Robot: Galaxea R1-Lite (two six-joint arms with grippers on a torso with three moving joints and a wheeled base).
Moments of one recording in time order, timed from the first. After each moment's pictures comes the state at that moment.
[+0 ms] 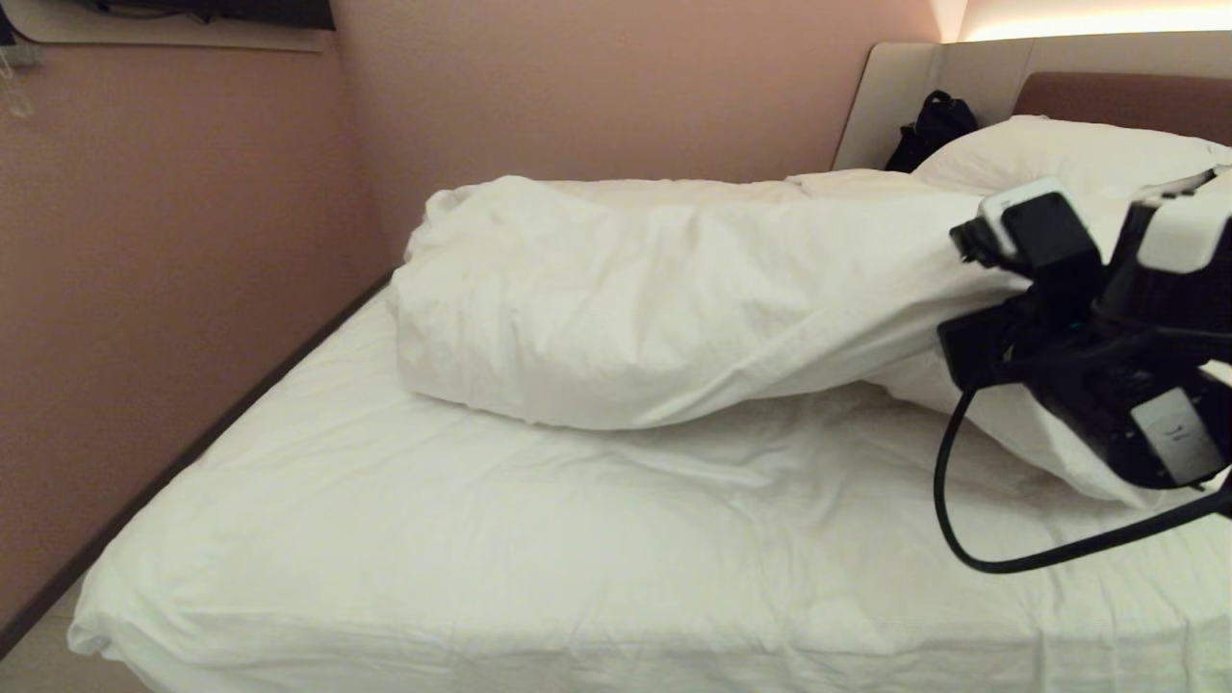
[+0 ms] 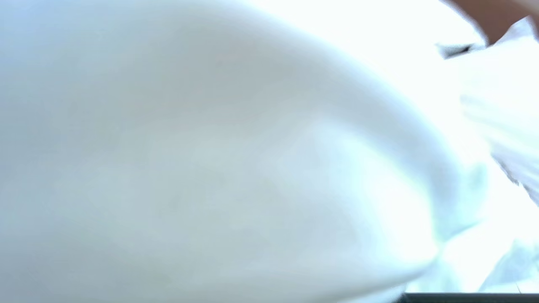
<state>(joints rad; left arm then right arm) 0.00 0.00 0.00 -0.07 0.03 -0.07 0.48 1.52 -0.92 -0.58 -0.74 -0.43</state>
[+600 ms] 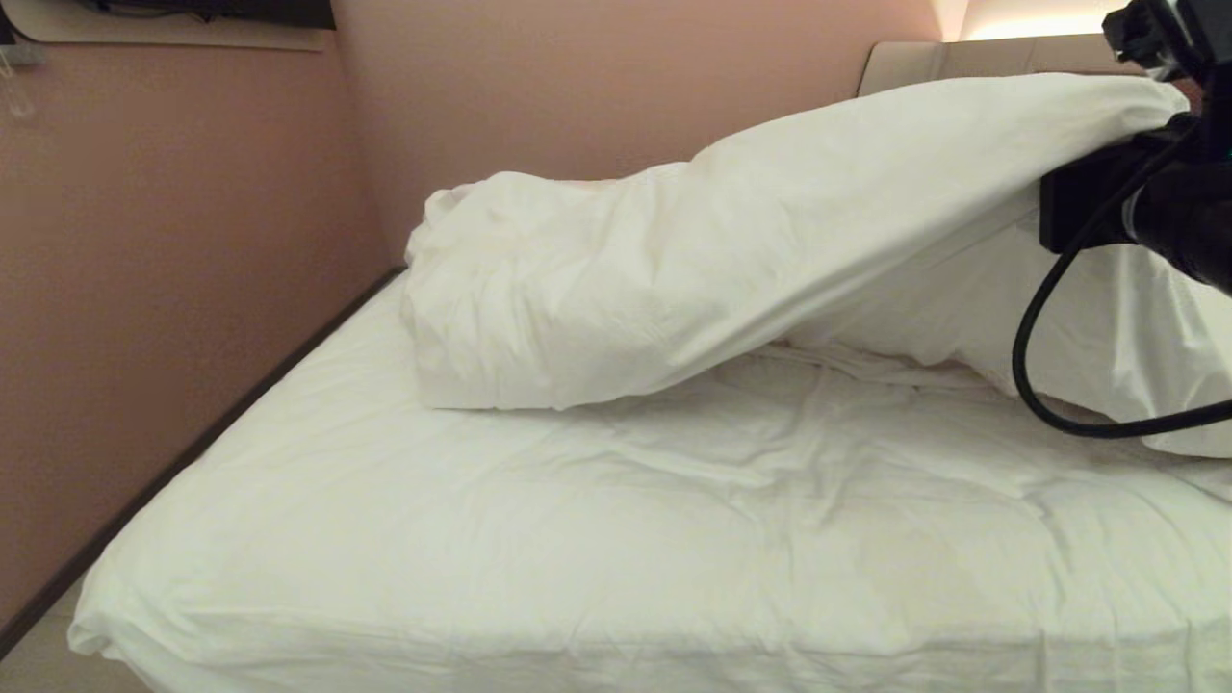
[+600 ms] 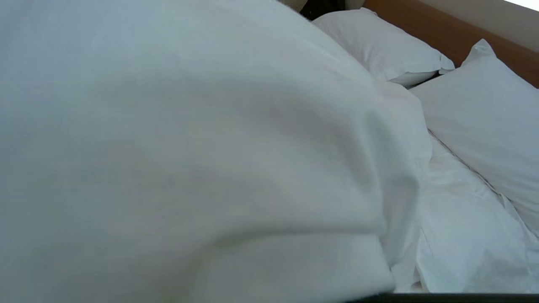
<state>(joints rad) 0.00 0.00 0.00 -0.07 0.03 -0.07 0.47 1.42 -1.18 -0.42 -0.74 -0.43</state>
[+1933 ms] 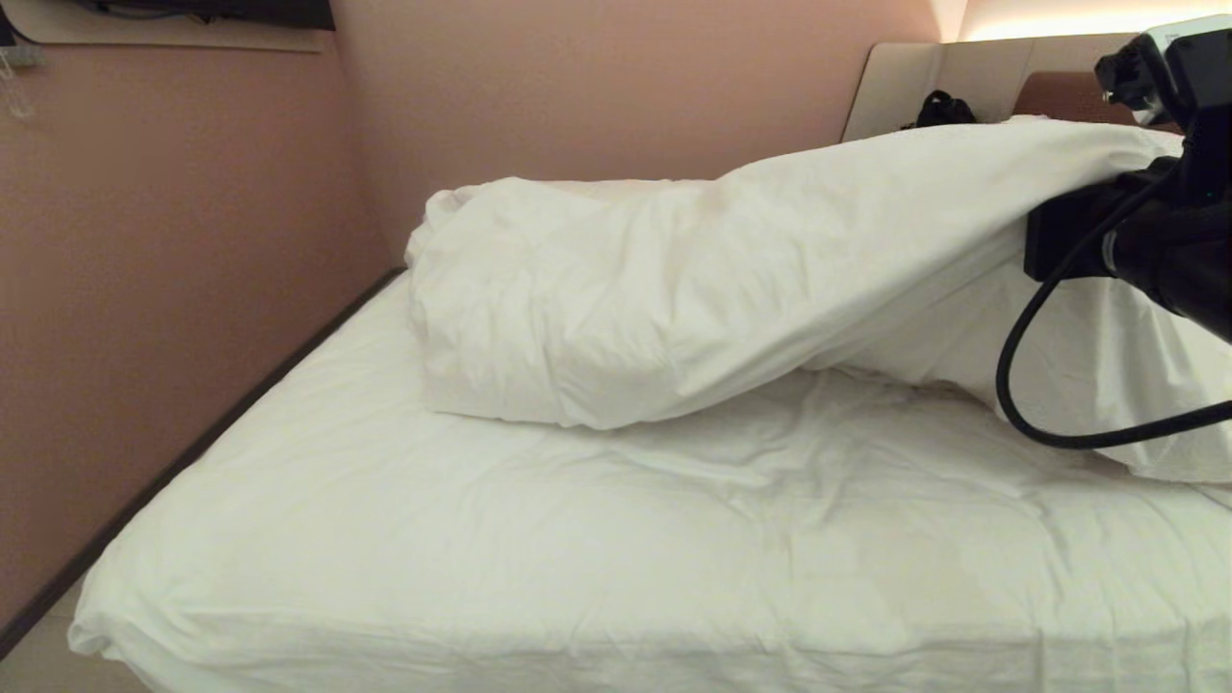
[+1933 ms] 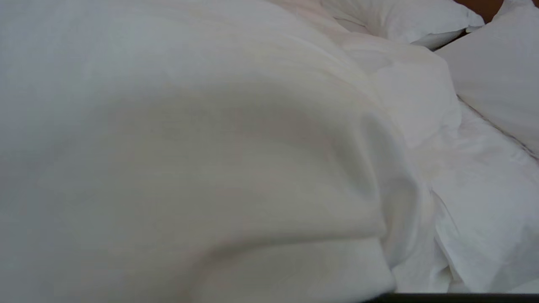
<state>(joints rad) 0.00 0.09 -0.12 -0.04 -0.10 -0.04 0.43 1.45 -1.14 -0.37 -0.70 -0.27</state>
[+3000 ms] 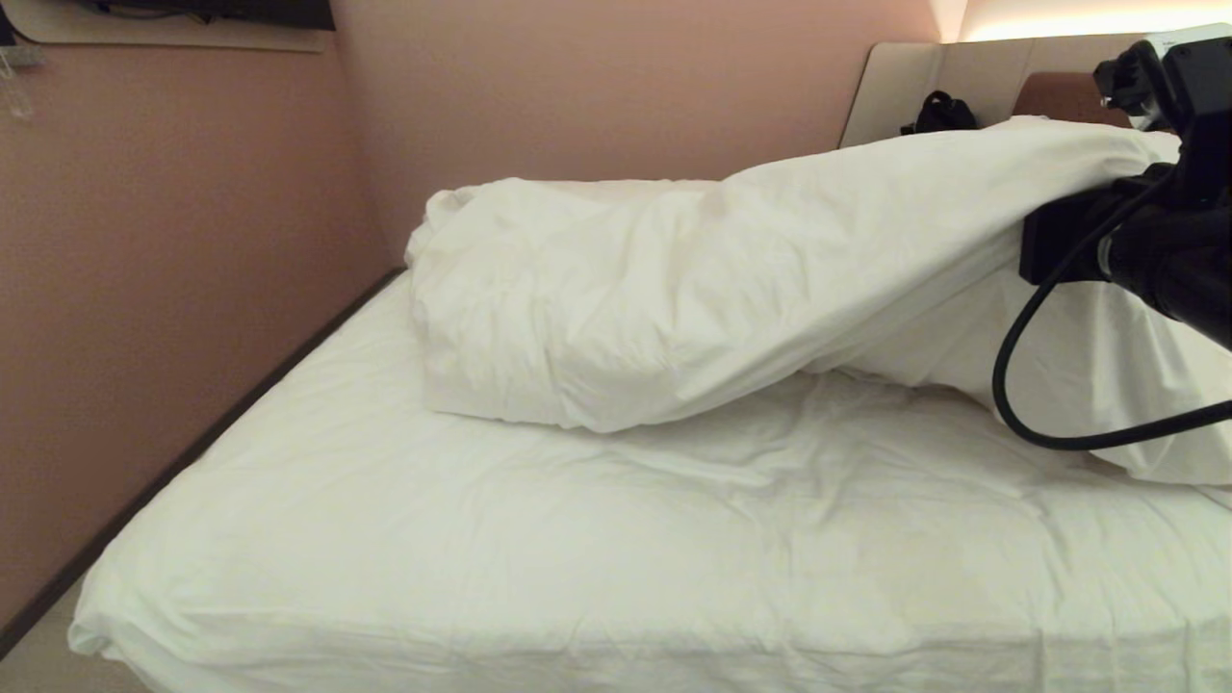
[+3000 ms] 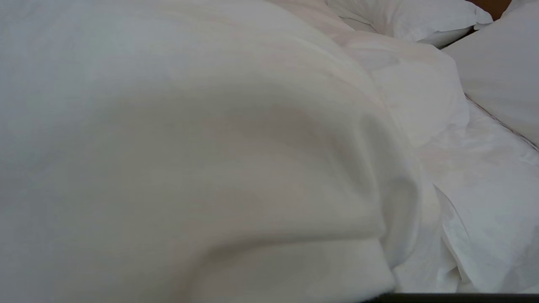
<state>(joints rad) 0.00 0.00 0.00 -0.07 0.02 -0.07 0.42 1.45 -1.13 -0.38 -0.69 -0.25</state>
